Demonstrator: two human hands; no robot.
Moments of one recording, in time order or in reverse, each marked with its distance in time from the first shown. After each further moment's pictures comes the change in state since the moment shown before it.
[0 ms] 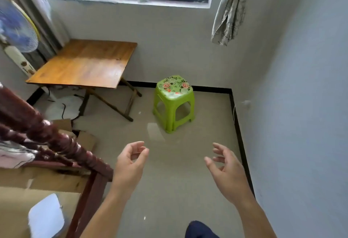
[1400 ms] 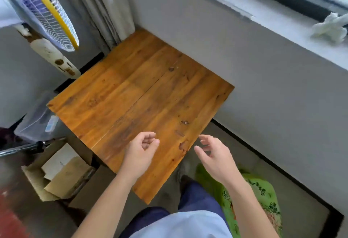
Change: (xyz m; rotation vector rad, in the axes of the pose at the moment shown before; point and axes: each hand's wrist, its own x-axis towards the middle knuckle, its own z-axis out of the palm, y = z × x) left_hand 0.894 0.117 -0.127 0.144 0.340 -0.392; right_hand 0.877 -0.346 0.477 -0.417 -0.735 -0.299
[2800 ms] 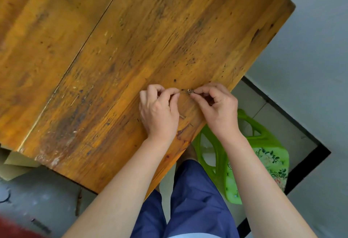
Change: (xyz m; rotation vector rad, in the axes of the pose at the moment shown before) left_hand 0.213 -0.110 0.176 0.485 0.202 0.242; right_hand 0.211 0.122 0.125 0.147 0.229 -0.092
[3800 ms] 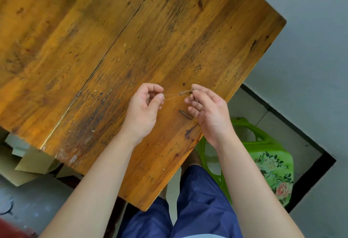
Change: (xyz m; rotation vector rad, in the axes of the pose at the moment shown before) left_hand 0.022 -0.024 -0.089 -0.766 -0.371 -0.254; right_hand -0.008 -0.086 0.002 0.953 -0.088 0.732
